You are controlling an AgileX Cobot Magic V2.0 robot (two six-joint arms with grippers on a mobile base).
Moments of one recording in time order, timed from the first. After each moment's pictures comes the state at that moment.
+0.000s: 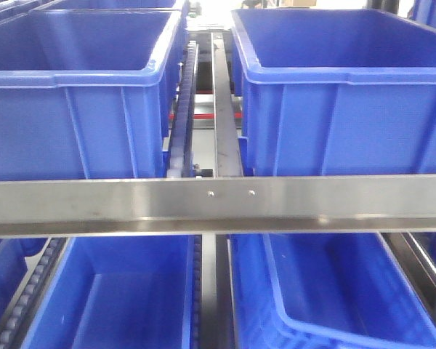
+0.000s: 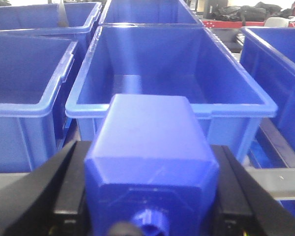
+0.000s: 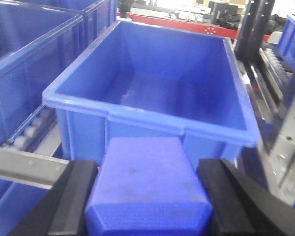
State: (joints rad) left arm -0.05 0.07 -0.38 0.00 0.47 -0.05; right arm 0.16 0.21 -0.33 -0.03 0.26 -0.04
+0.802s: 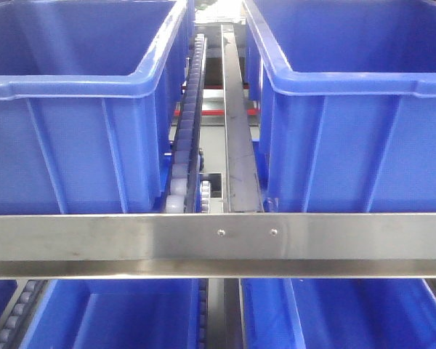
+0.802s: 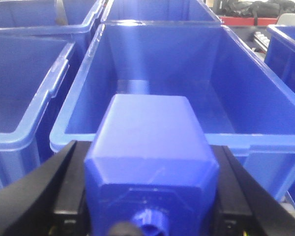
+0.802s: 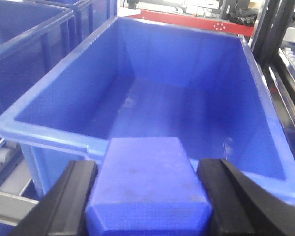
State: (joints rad) left arm -0.05 0.07 -0.38 0.00 0.47 -0.05; right arm 0.16 0.21 -0.33 -0.03 0.26 -0.04
